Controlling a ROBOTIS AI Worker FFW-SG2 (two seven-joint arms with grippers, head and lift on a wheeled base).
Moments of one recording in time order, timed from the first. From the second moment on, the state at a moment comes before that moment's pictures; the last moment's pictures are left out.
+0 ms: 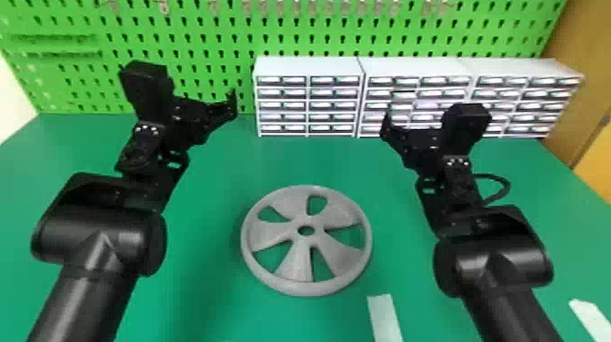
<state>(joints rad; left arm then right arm) -0.27 0.16 -0.09 -1.65 0.10 0.13 -0.07 -0.31 -0.07 0.15 -1.42 -0.11 -0.06 -0.11</state>
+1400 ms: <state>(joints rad) -0.30 0.16 -0.04 -1.62 0.05 0.04 -0.10 -0.38 -0.09 0.13 -1.42 -0.13 -0.08 -0.09</state>
